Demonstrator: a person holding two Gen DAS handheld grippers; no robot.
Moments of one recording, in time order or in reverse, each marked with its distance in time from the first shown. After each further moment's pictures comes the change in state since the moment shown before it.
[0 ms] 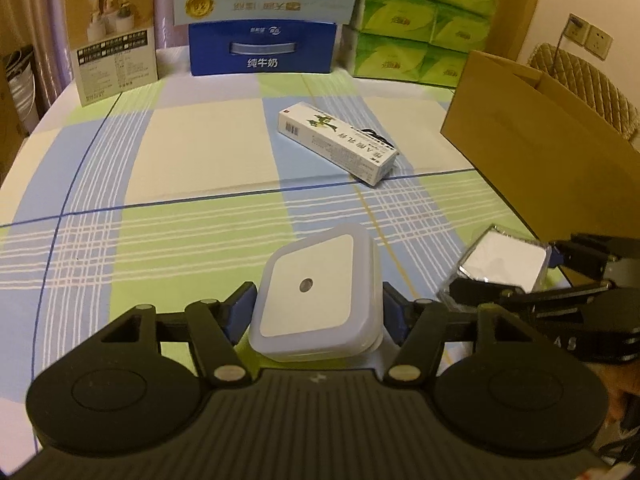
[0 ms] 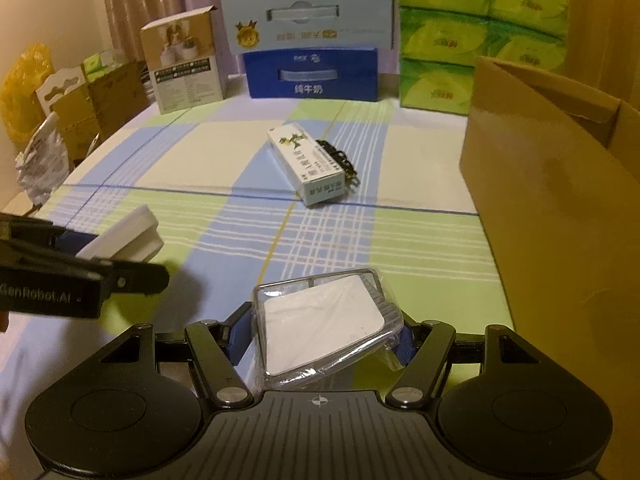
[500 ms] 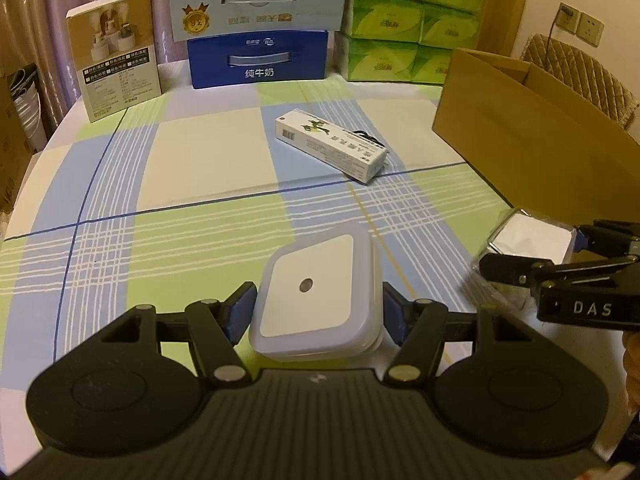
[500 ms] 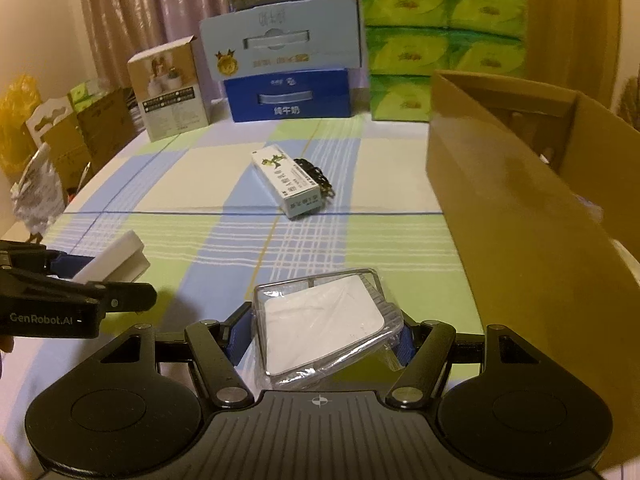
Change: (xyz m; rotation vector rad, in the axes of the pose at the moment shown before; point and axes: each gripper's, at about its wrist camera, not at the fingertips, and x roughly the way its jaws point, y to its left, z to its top) left arm -0.022 -0.014 -0.008 0.043 -0.012 0.033; right arm -0.038 -0.006 -0.008 0.070 -0.043 -0.021
